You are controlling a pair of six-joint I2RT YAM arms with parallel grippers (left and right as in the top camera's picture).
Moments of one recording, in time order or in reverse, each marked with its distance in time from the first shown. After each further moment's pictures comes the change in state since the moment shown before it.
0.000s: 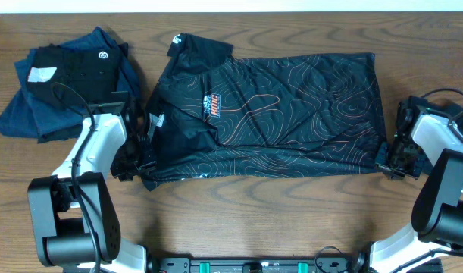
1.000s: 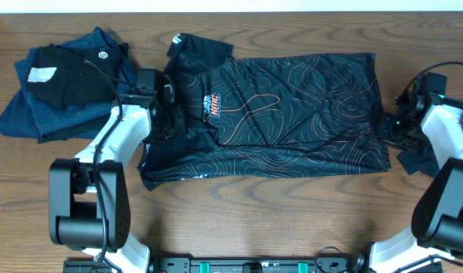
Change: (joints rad) left arm -0.165 0.085 0.069 0.447 0.226 0.049; right arm 0.010 -0.032 0.134 0.129 -0.290 -0.152
